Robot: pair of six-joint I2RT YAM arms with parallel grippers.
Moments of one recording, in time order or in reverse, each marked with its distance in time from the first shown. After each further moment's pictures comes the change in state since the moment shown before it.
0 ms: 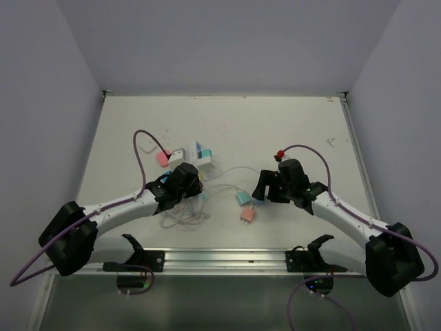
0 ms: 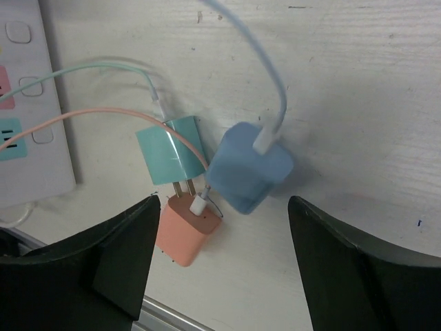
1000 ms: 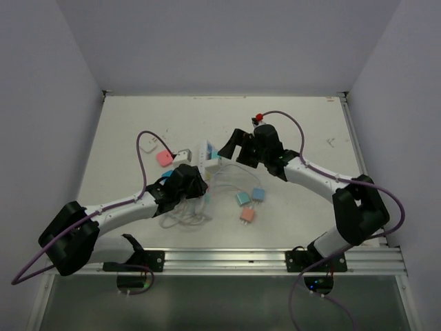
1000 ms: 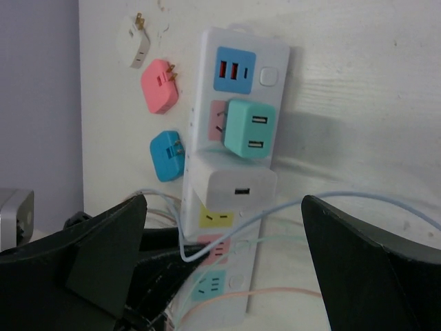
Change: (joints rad) left arm 0.002 0.000 -0.049 0.140 0.114 0.095; right arm 0.061 0.401 0.407 0.281 -0.071 0.222
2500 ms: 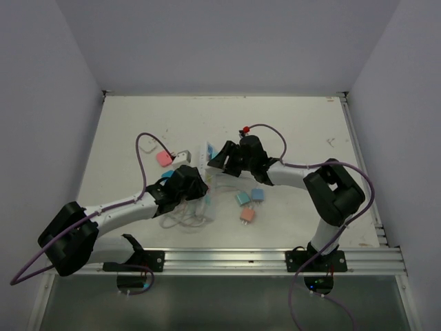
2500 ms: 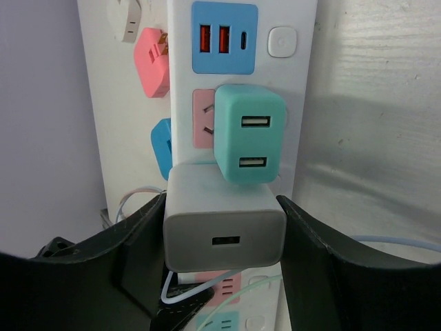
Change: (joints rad) left arm -0.002 -0.005 -0.006 -0.015 -0.010 -0.040; right arm 0.077 0.251 -0.019 0.278 -0.054 0.181
